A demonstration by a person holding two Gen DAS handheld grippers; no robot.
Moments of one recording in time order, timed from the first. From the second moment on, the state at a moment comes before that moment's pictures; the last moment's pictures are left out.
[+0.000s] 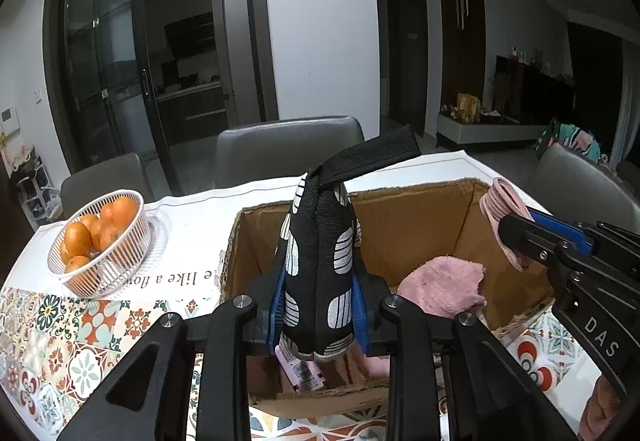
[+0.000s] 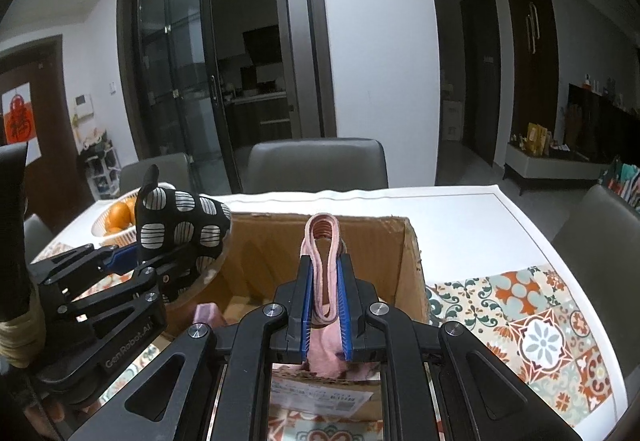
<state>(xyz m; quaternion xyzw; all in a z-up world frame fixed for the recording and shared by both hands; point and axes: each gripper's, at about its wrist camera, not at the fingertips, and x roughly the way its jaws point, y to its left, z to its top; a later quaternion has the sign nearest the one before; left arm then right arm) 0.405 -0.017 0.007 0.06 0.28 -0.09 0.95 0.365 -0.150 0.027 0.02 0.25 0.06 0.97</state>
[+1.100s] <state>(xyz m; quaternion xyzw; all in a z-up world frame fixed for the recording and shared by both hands) 0.316 -0.016 0.030 0.08 0.22 -0.06 0.97 0.296 -0.167 0.035 0.02 0.22 0.04 0.98</state>
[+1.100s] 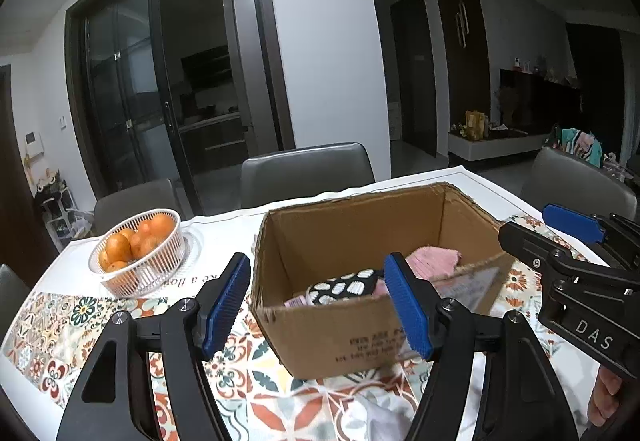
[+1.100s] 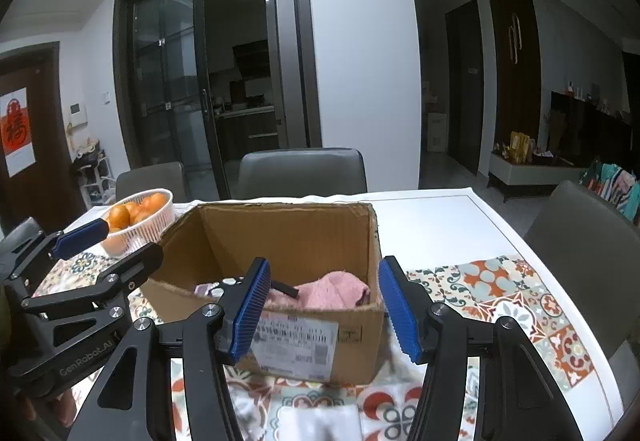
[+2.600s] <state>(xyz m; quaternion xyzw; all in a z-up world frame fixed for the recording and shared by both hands) 0.260 -0.025 -0.074 0.08 0.37 -0.11 0.92 0.252 -0.167 -0.063 -0.01 0.37 0.07 0.93</state>
